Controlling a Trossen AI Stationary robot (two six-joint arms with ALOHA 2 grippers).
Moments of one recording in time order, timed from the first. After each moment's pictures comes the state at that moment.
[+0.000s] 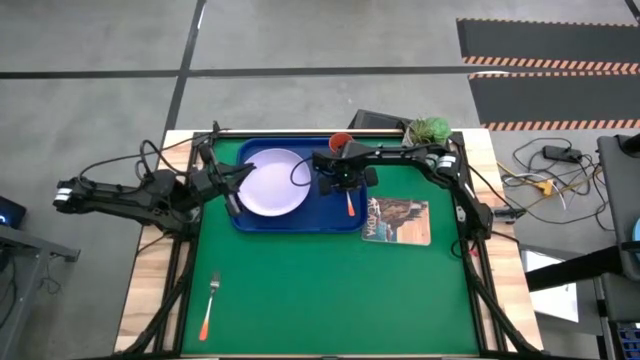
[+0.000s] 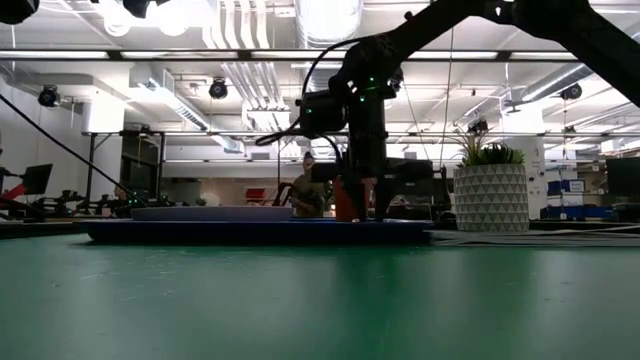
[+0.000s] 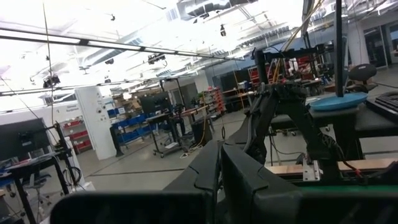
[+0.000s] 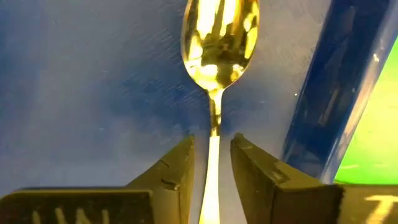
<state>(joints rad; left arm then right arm) -0.08 0.58 0.48 0.43 -0.47 0.40 -0.33 2.21 1.74 -1.07 0.03 1.05</state>
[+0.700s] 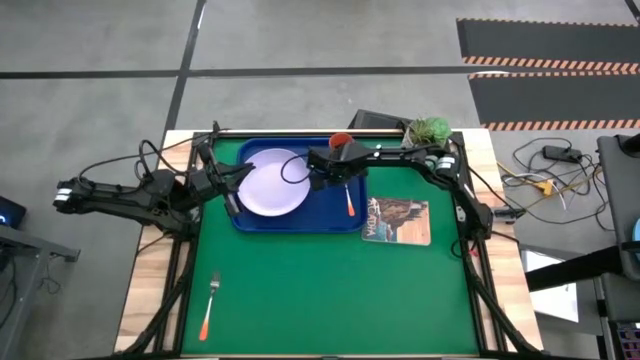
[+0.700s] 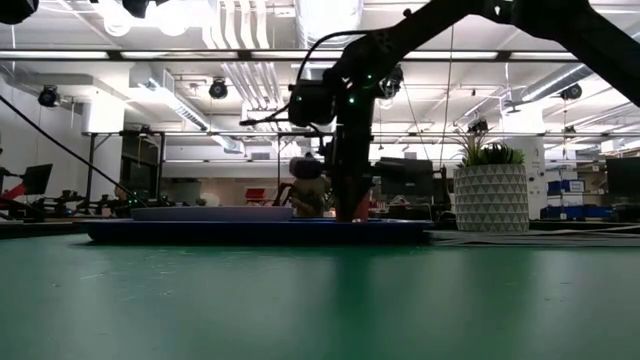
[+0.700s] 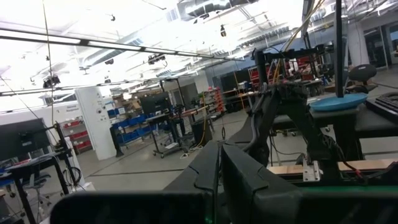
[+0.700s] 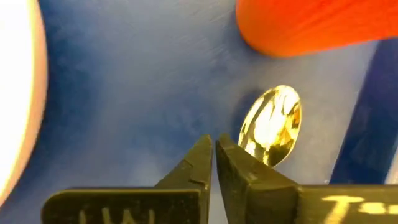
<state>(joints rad) -0.08 0.57 0.48 0.43 -0.47 0.40 -0.31 2.22 1.76 -0.89 0.22 0.94</state>
